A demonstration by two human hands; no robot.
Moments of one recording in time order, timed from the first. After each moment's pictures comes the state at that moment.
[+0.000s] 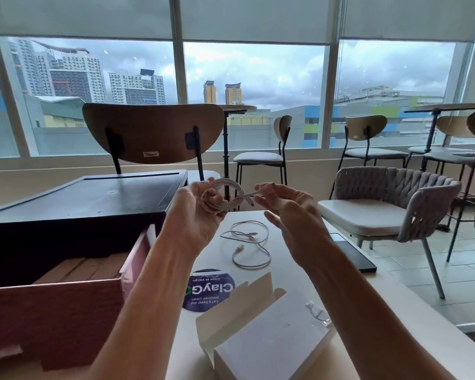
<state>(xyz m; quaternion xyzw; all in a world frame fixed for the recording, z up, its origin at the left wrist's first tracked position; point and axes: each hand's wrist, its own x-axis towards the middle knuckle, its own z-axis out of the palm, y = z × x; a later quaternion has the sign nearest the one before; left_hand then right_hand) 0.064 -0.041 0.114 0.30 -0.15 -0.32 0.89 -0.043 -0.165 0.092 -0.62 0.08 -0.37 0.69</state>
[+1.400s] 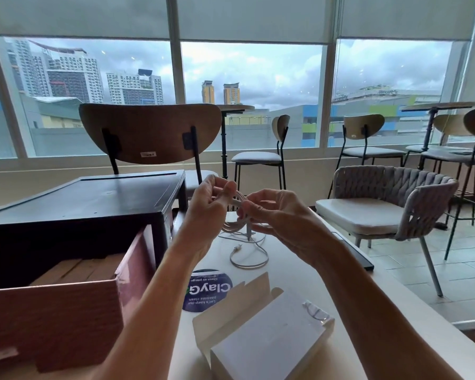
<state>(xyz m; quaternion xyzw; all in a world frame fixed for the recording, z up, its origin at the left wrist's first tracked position) 0.048 -0.052 0.102 0.62 -0.40 -0.03 0.68 -0.053 -0.171 0.096 -0.75 0.03 -0.25 0.61</state>
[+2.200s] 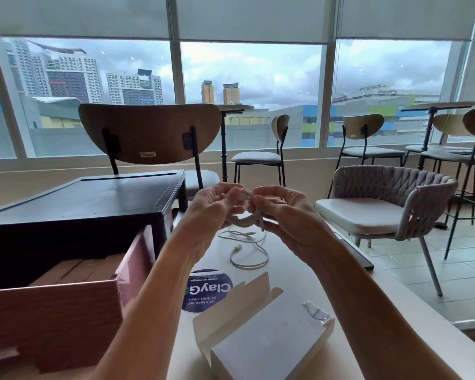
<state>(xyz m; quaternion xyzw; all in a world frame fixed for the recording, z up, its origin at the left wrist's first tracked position) 0.052 -0.047 0.103 0.62 -0.37 -0.16 0.68 -0.051 -0.176 0.094 -0.63 0.05 -0.29 0.72</state>
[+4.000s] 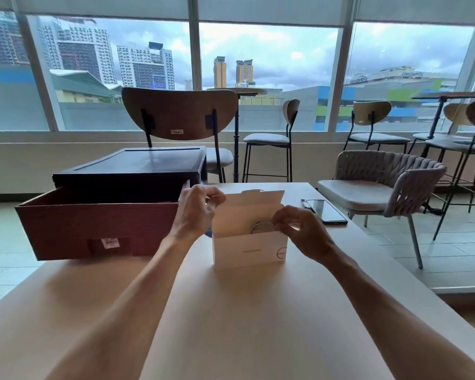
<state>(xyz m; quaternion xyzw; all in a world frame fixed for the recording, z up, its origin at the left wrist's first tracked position) -0.008 0.069 0.063 0.76 -0.41 0.19 0.47 -0.155 -0.137 0.016 -0.87 0.04 -0.34 0.36</state>
